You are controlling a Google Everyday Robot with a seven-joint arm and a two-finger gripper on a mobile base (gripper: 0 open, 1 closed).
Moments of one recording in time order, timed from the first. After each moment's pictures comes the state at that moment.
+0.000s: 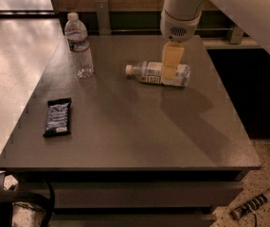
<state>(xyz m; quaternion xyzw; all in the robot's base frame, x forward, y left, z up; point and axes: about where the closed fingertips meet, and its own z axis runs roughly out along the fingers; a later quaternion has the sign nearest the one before) 0.632 -0.110 0.918 -0.63 0.76 -0.10 0.14</state>
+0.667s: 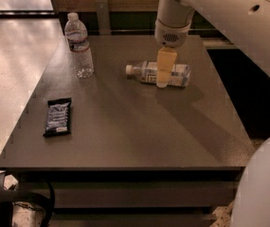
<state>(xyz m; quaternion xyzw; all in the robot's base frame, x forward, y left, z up) 0.654 -0.099 0.884 -0.63 0.76 -0.08 0.11</state>
